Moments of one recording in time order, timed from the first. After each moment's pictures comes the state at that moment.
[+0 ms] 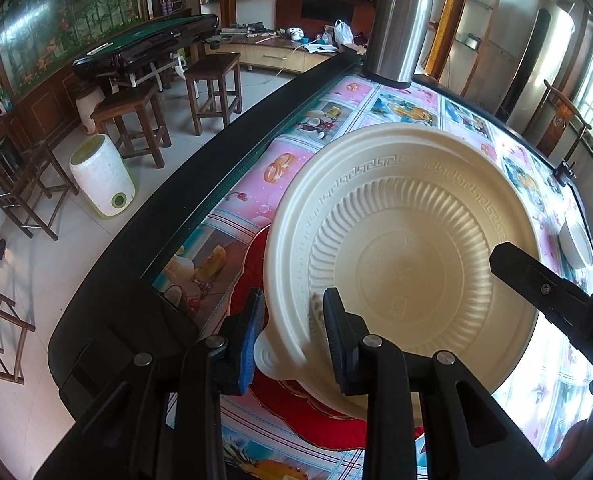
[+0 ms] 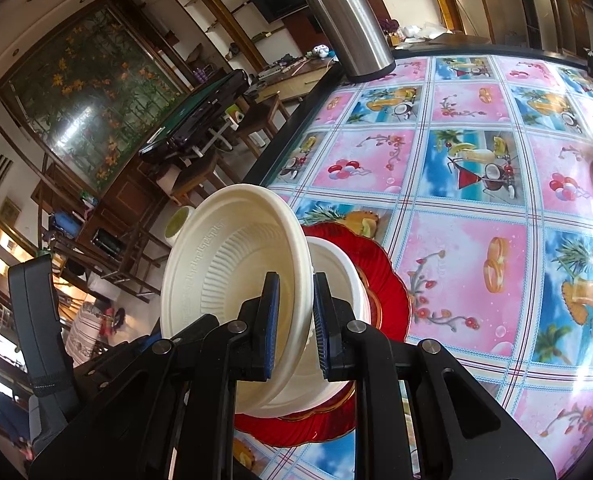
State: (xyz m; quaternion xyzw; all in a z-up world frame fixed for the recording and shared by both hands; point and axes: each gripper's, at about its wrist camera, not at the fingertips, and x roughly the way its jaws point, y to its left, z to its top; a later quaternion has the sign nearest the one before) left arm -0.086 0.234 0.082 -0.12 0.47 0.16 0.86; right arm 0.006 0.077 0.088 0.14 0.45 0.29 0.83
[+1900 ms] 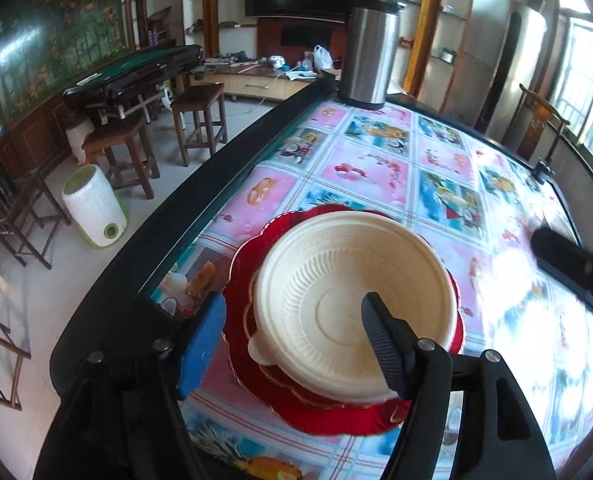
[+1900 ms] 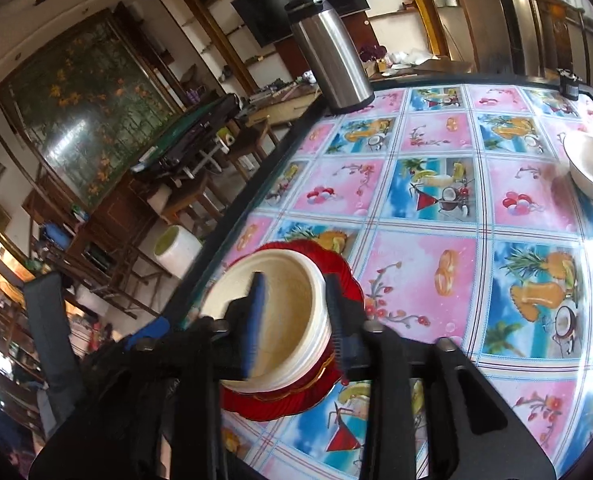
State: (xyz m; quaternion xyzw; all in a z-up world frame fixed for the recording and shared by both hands) left arm -0.103 0.214 0.099 -0.09 0.42 0.13 0.89; right arm -0.022 0.035 0.121 0.14 0.41 0.27 0.86
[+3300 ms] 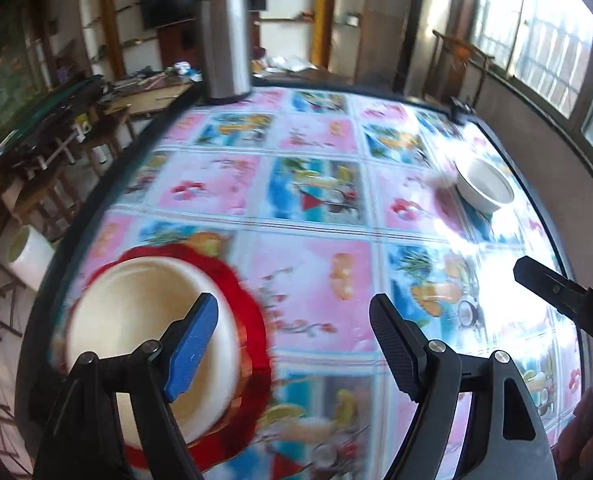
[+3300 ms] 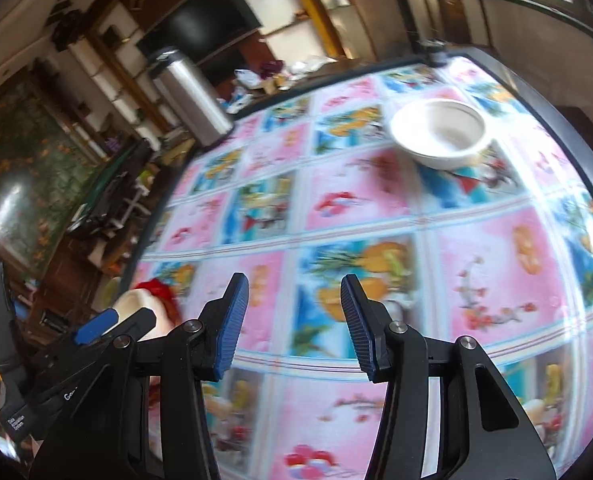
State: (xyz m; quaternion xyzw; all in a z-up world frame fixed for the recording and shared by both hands) left arm -0.028 0.075 0.099 -0.02 0.45 0.00 0.89; right arm -0.010 -0.140 0.097 0.20 0.42 0.10 0.88
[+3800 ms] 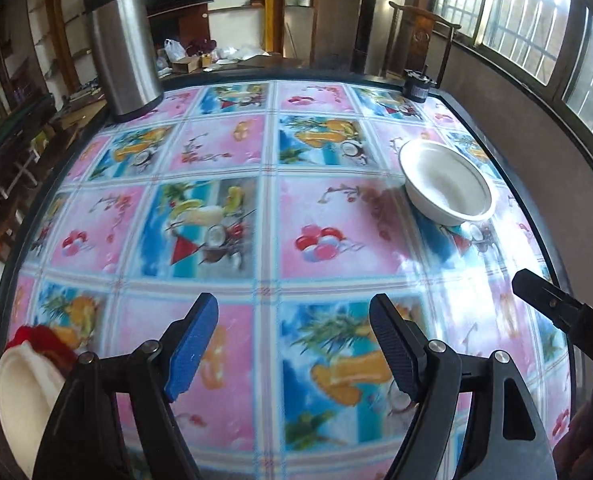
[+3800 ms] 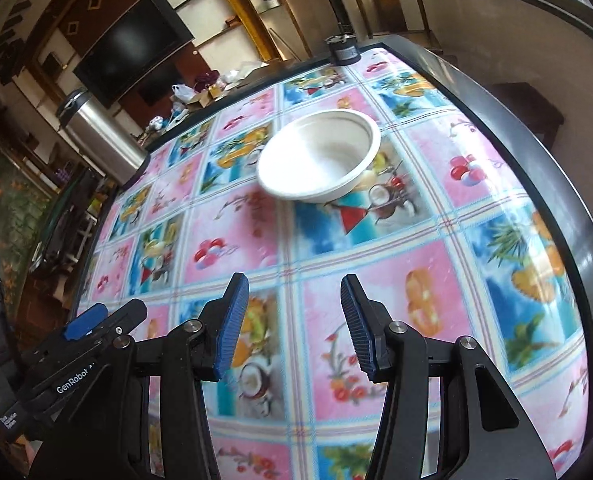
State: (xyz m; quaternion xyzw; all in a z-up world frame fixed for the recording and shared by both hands) left arm 0.055 -0.021 0.080 0.01 0.47 -0.06 0.88; right arm 0.044 -0.246 0.070 0.22 0.44 0.01 0.87
